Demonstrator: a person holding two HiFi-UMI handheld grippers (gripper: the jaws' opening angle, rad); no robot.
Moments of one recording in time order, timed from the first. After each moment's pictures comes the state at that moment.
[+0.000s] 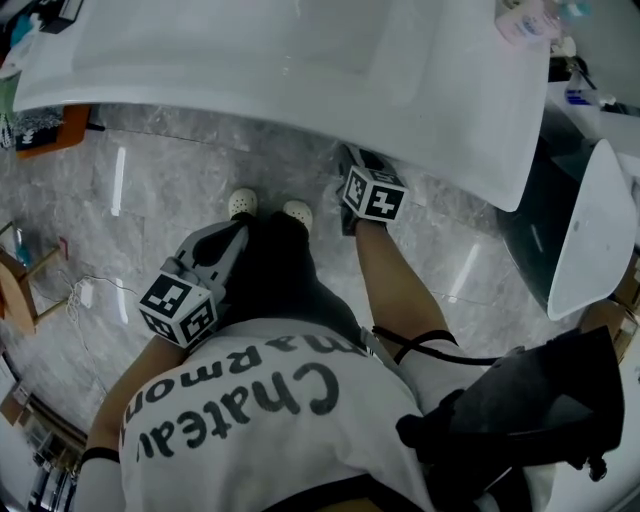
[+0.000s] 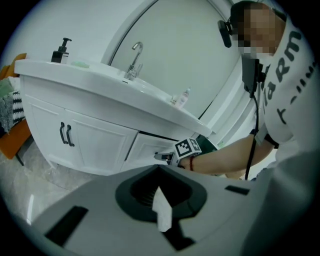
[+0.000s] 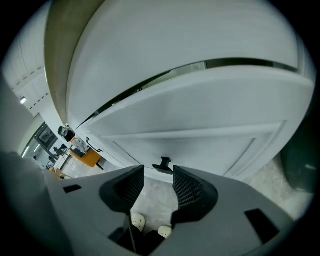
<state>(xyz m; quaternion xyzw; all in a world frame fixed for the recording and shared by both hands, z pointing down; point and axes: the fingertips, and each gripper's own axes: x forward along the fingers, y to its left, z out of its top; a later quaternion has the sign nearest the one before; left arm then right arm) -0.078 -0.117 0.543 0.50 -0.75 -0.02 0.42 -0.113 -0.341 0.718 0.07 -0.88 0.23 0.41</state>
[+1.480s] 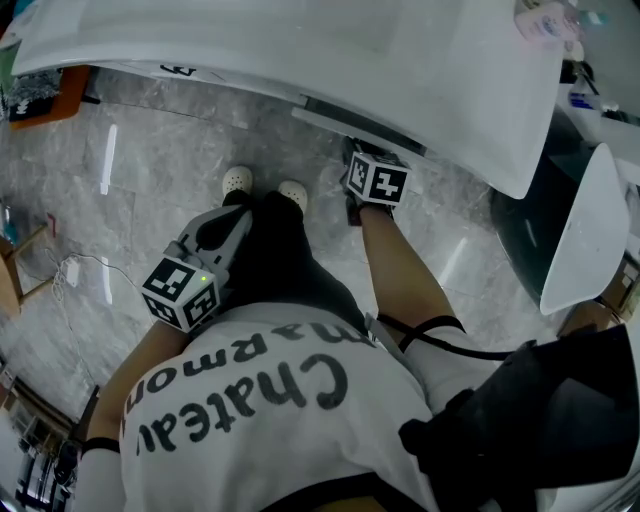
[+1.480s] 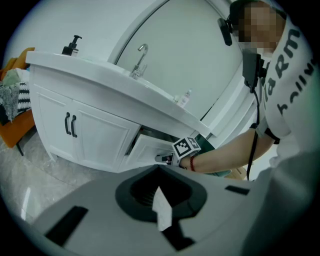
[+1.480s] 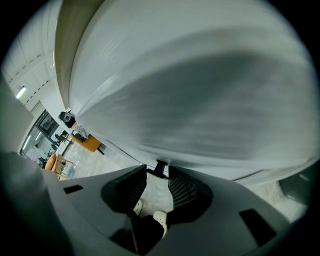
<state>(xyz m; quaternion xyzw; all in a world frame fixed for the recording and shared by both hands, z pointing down) -0.058 -0.100 0.557 0.49 -0.76 -0.04 0.42 -0.090 -0.320 0.734 0.05 -0.86 0.19 0.47</state>
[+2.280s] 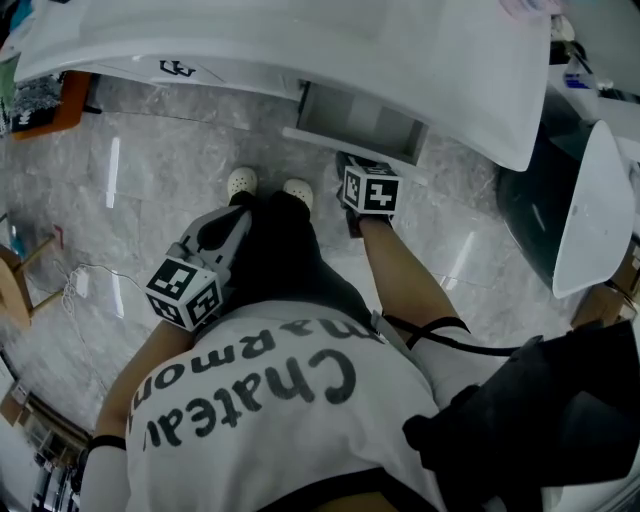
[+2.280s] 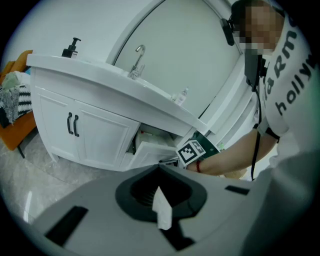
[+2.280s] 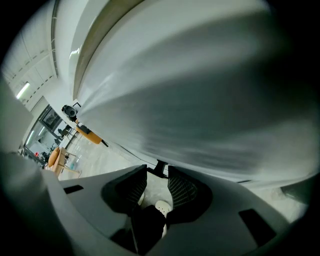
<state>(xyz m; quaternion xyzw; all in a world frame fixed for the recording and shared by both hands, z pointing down) -0.042 -0.082 0.557 0.50 -0.76 -0.04 0.42 -0.045 -0.285 0.734 0.02 -0.85 0.18 0.49</state>
